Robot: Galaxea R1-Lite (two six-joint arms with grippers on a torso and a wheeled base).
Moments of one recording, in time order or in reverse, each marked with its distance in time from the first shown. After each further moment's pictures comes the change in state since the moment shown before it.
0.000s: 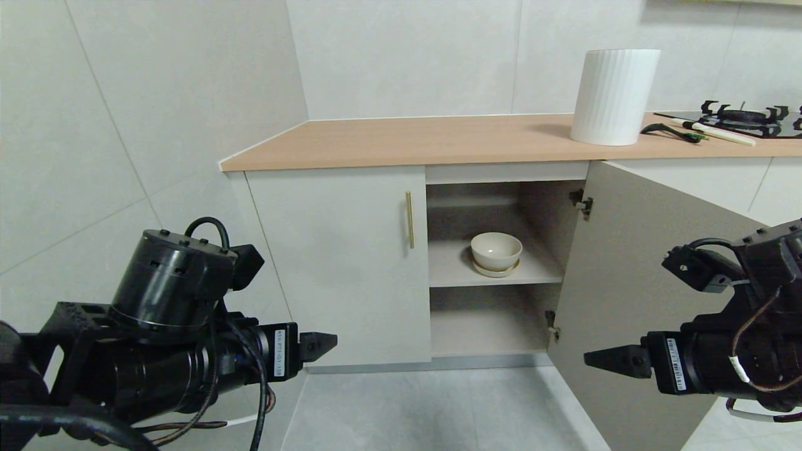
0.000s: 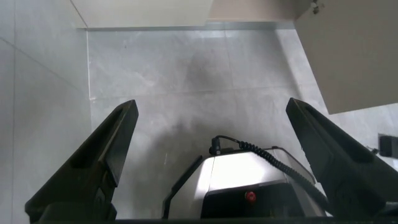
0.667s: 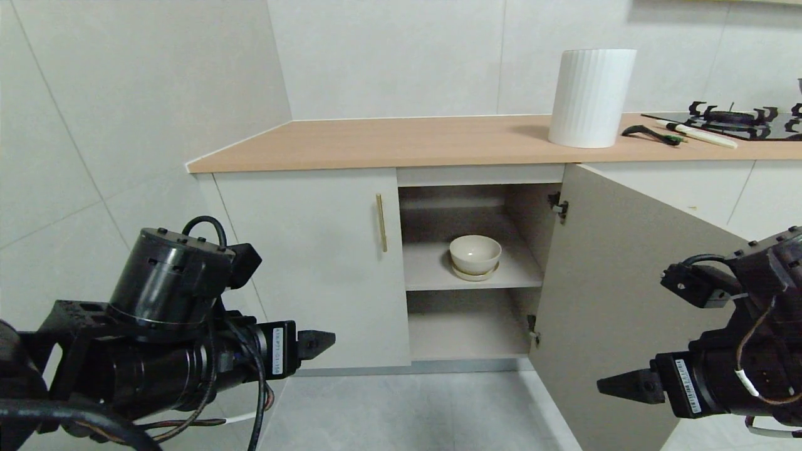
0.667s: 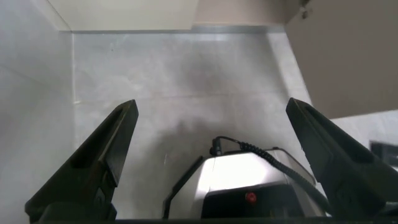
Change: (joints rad) left arm 0.001 0.001 -0.002 -0.001 0.001 0.000; right arm -0.003 0.001 -0.026 0.149 0.000 -0.050
